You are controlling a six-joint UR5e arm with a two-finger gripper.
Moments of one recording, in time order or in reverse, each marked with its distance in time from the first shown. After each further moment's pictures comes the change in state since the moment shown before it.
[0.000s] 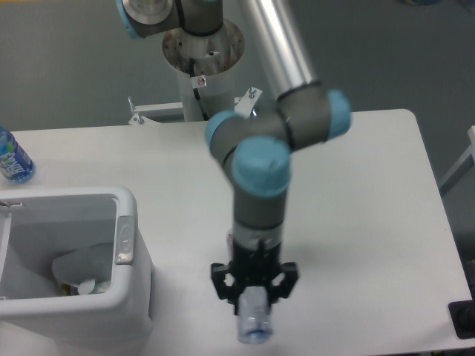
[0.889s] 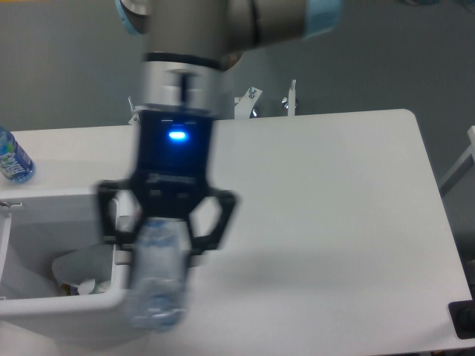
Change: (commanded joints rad) arm -0.270 0.074 0.059 0.110 -0.002 -0.123
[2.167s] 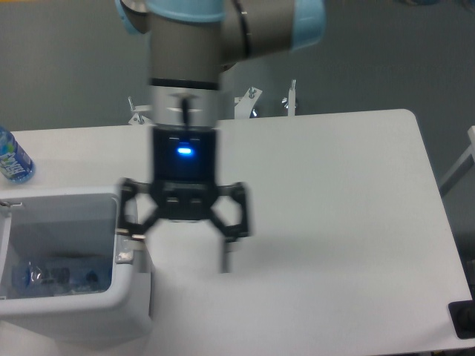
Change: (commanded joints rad) arm 0.257 0.064 -0.184 -0.023 0.240 0.265
